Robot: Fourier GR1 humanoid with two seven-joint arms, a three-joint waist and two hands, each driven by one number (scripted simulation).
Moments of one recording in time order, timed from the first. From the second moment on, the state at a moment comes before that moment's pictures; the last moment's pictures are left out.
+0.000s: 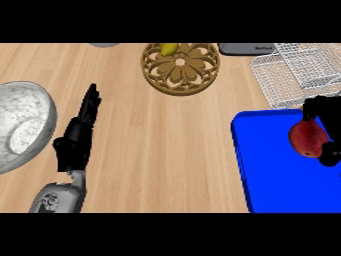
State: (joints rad) left arm -0.16 0.05 -0.10 -1.54 -0.14 0.22 0.06; right arm -0.25 -0.48 0.04 -1.70 1.15 0.48 0.25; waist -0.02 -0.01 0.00
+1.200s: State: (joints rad) left arm -0.14 0.04 -0.11 -1.57 -0.16 0.20 0.06; right arm -0.85 -0.52 -0.36 -1.63 0.81 0.82 0.49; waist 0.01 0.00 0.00
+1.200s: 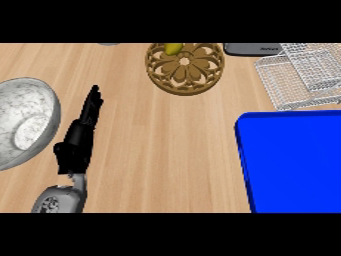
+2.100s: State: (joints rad) left arm -0.13 0.04 -0.10 -1.56 -0.16 0.18 0.04; right arm -0.97 -0.68 -0.27 -0.99 0.99 0.40 0.20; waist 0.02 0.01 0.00
